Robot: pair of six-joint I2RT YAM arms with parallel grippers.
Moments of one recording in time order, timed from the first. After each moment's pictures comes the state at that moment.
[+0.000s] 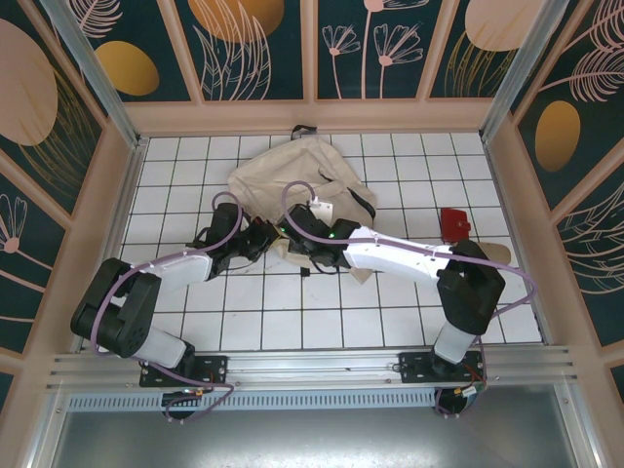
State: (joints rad) left arm -0.42 1.49 0.62 0.22 0.38 -1.19; right arm 1.02 1.70 1.27 -0.57 0.42 1.01
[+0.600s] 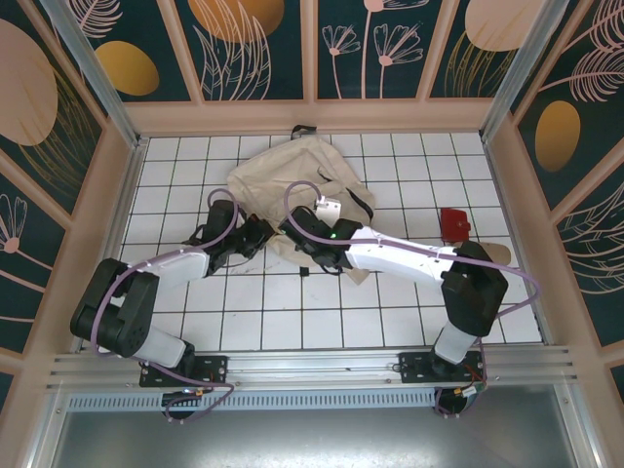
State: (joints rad) left arm -0.37 1.49 0.65 0.18 0.39 -1.15; right arm 1.02 1.68 1.28 -0.64 0.53 1.04
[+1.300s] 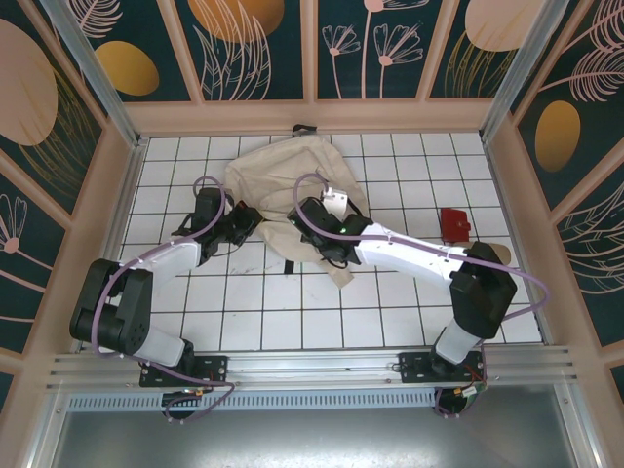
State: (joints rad) left arm -0.28 1.49 0.72 0.12 0.37 -1.09; right arm 0.96 1.64 1.24 -0.56 0.52 0.97
